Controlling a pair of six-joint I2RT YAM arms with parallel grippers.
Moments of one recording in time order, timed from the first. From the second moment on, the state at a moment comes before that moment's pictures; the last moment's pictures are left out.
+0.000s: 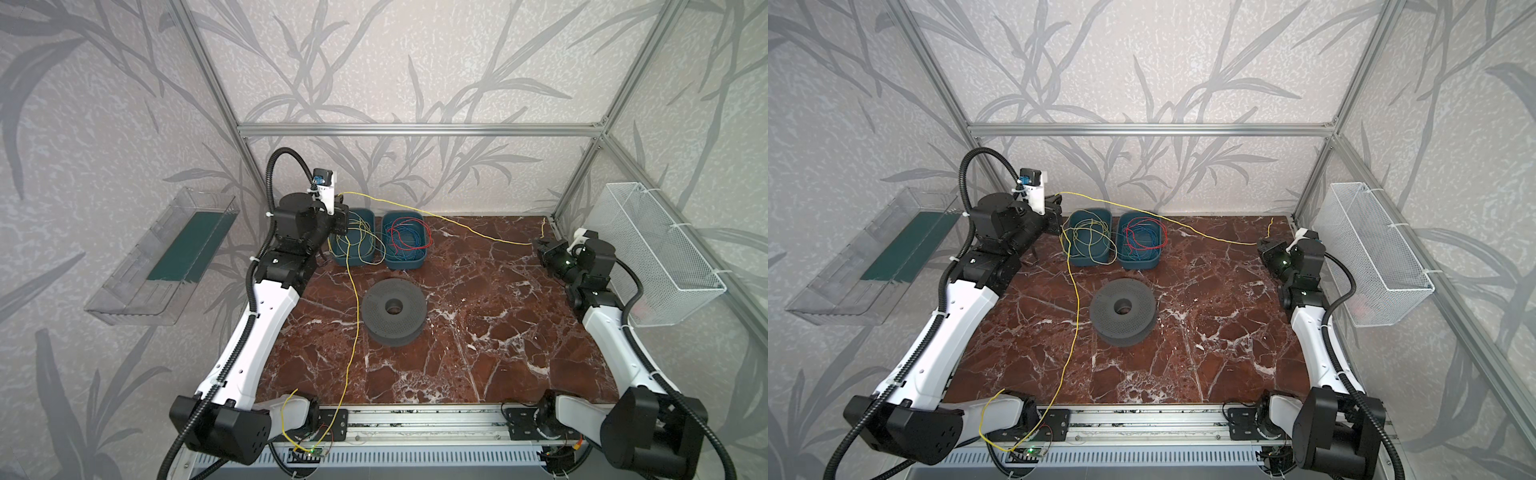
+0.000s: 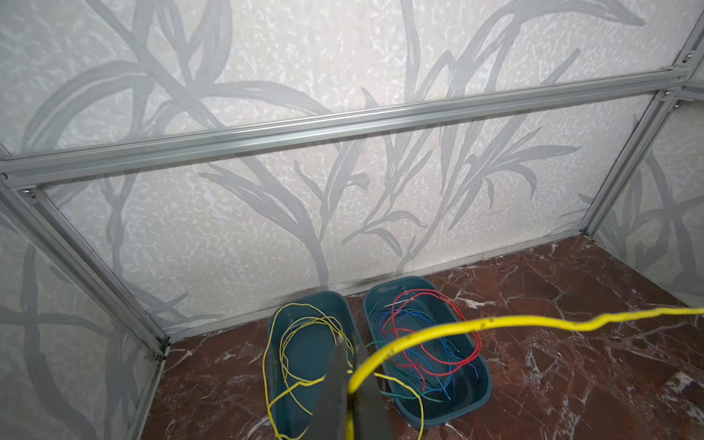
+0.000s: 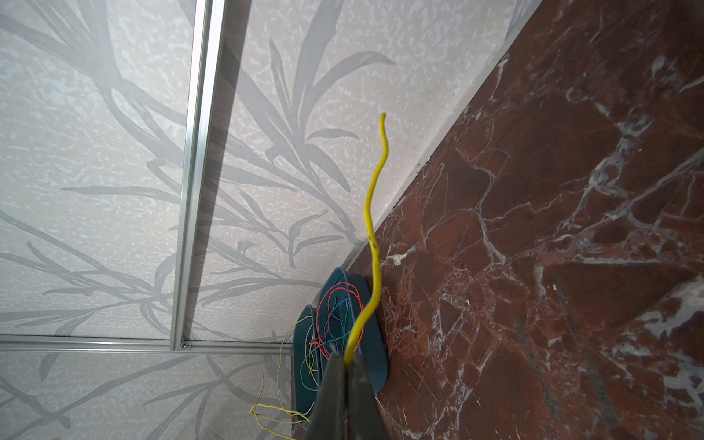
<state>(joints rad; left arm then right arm) -0.18 1.24 1.37 -0.28 0.04 0.04 -0.20 1.17 0.84 0.05 -0.40 1.04</state>
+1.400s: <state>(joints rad) -0.49 1.70 1.65 -0.19 0.11 -0.16 0.19 1.16 0.94 0.02 -0.71 0.72</state>
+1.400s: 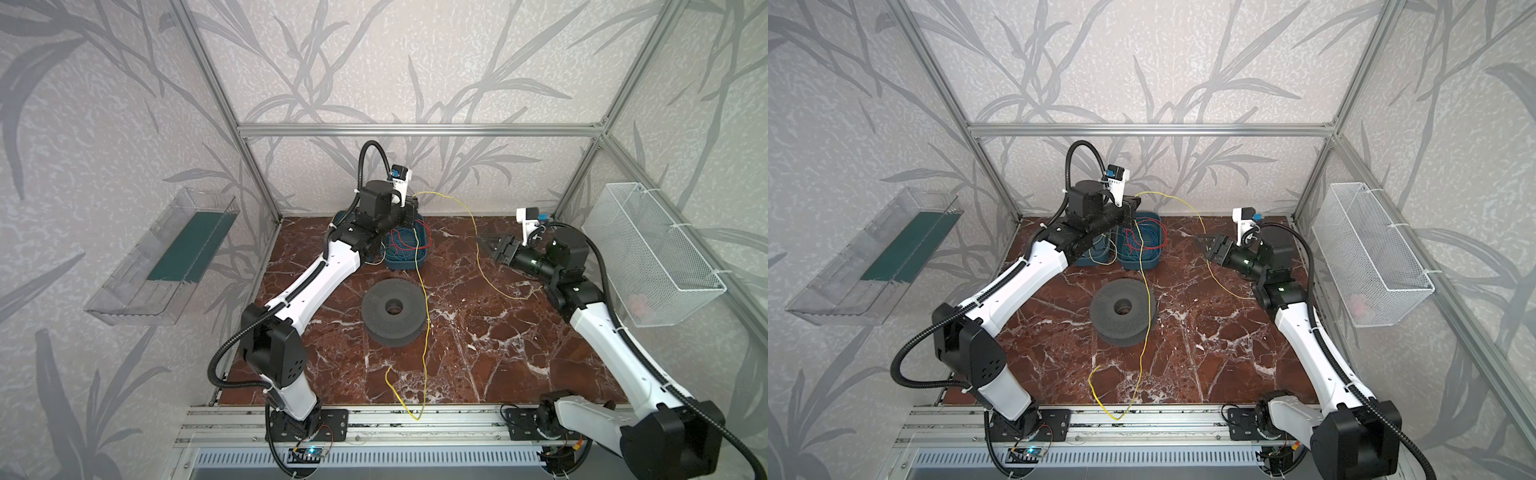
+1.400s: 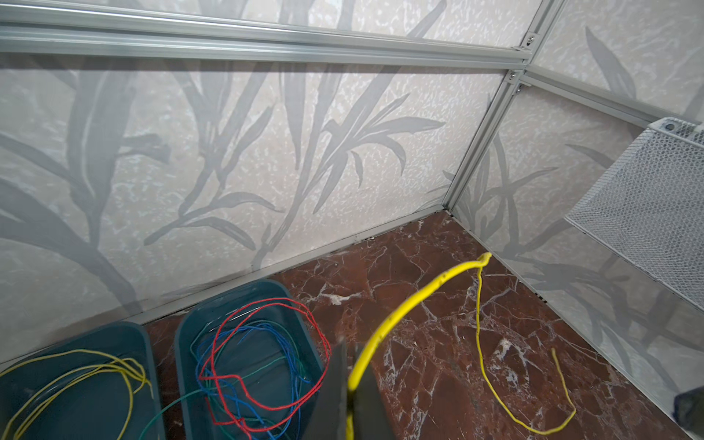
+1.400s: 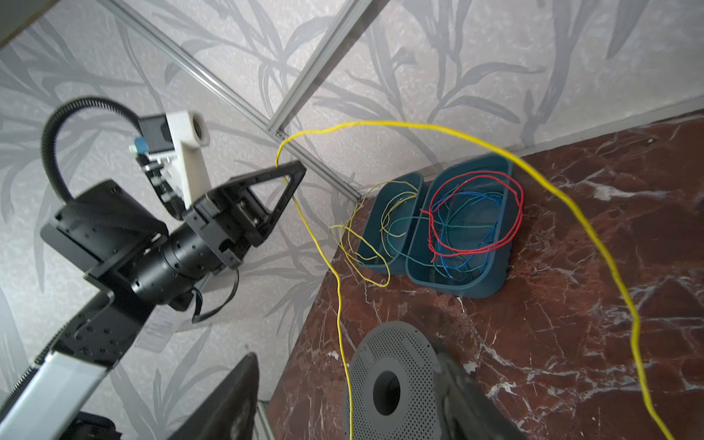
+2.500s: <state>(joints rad) -0.49 1.75 1.65 0.02 0.25 -0.20 0.47 1.38 0.78 0.19 -0.76 0.73</state>
